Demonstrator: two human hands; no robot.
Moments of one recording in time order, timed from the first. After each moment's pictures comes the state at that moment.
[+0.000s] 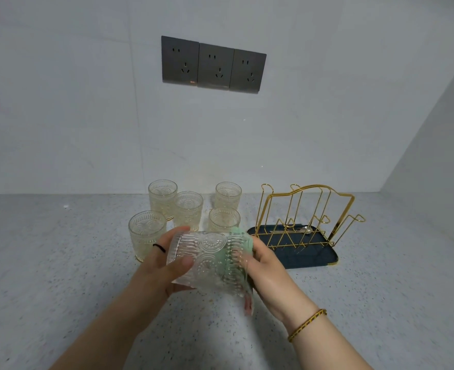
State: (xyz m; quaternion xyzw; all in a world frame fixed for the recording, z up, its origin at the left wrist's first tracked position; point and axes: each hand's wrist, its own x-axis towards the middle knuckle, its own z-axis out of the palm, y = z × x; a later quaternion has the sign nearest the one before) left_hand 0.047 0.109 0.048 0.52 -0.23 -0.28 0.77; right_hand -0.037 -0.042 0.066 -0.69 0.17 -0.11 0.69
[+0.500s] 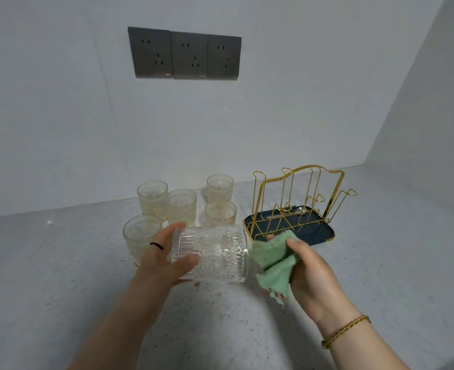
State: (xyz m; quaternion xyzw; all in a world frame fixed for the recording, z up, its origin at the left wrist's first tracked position) left_hand 0.070 0.109 0.038 0.57 -0.25 -0.26 0.74; right_hand -0.066 -0.061 0.050 -0.45 0.28 -0.24 0.81
